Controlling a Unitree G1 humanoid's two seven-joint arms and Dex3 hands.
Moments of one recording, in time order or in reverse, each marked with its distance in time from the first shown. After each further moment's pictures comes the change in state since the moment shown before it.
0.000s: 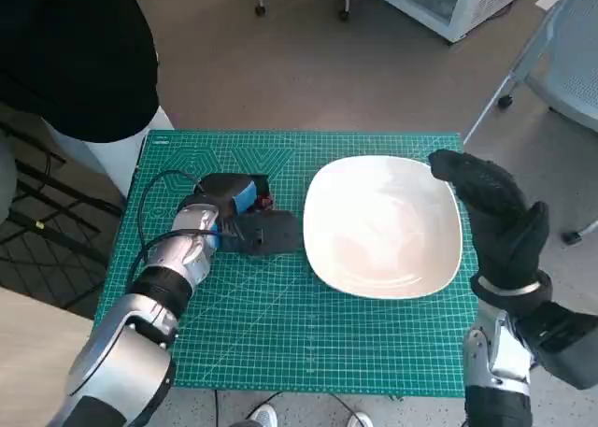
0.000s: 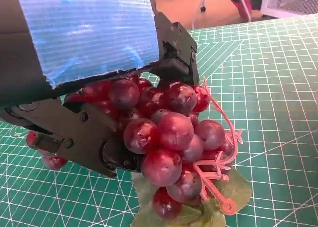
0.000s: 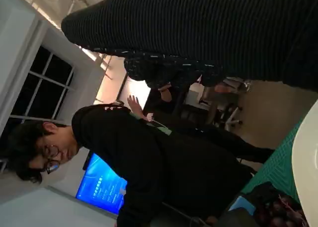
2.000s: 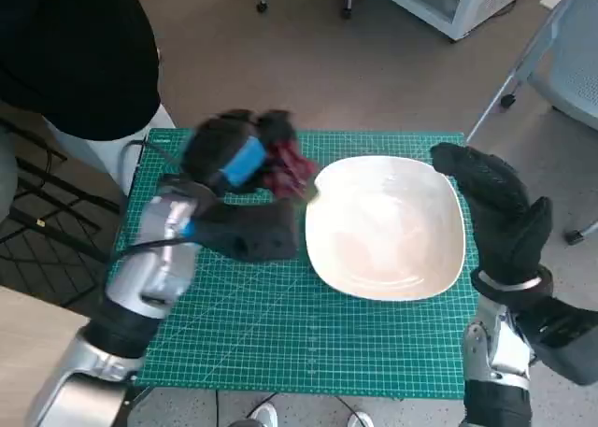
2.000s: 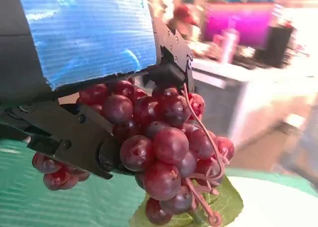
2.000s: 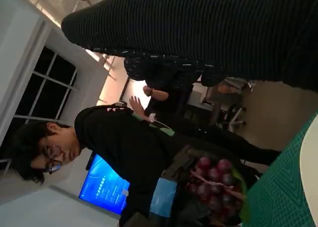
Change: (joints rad) left arm 0.247 0.099 0.173 -1.009 0.011 0.109 -0.116; right arm -0.017 0.001 -0.009 0.005 0.004 -0.008 0.000
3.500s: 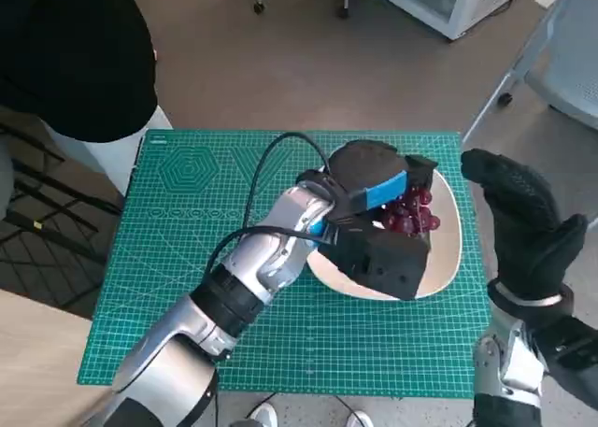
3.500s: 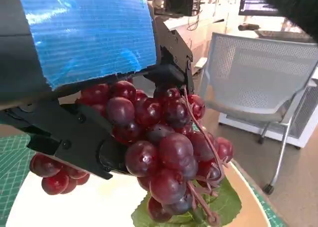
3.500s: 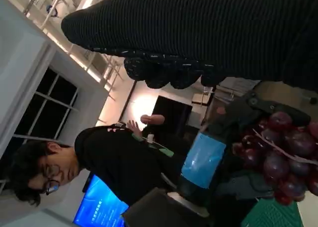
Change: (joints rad) left arm -0.289 -0.309 -0.184 0.467 0.006 -0.169 -0.027; right arm 0.066 -0.009 -0.035 -0.076 -0.004 -0.004 -0.065
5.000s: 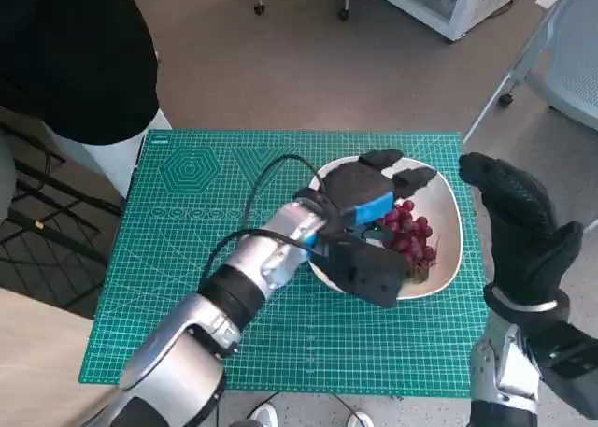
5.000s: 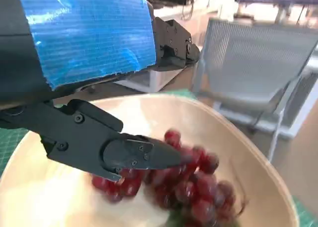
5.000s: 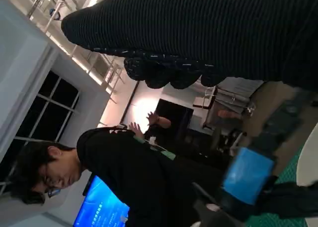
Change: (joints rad) left arm -0.018 0.002 0.024 0.312 -0.079 -0.285 0.172; right arm 0.032 0.010 0.025 -0.040 -0.019 -0.008 -0.034
